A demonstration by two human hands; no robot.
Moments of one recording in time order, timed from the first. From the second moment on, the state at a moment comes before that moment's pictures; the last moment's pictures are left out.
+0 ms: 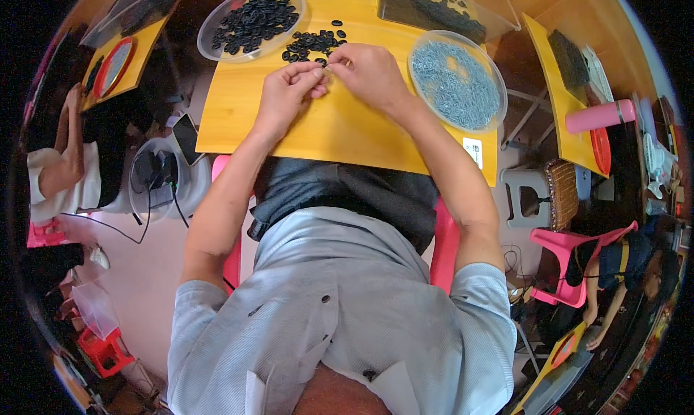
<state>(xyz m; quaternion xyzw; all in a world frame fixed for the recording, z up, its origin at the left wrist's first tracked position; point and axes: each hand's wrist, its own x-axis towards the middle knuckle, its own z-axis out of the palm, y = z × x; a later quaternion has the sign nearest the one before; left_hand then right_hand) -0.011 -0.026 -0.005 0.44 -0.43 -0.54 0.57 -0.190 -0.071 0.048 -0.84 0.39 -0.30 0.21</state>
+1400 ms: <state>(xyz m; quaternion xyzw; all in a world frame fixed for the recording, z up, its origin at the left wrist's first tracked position) -0.016 -0.021 0.000 0.55 -0.64 -0.26 0.48 -0.210 -0.087 0.038 -0.90 0.37 -0.19 0.12</state>
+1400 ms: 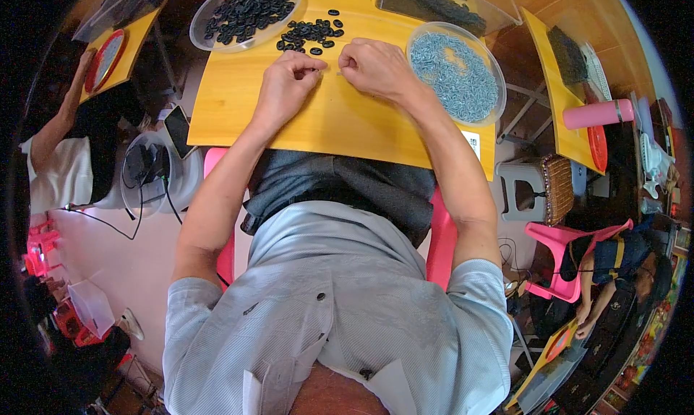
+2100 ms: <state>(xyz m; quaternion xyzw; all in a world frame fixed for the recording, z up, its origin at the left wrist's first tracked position) -0.023 -0.029 -0.009 0.53 -0.73 -0.16 0.41 -0.206 -0.081 0.032 -0.93 0.33 -0.18 0.06</state>
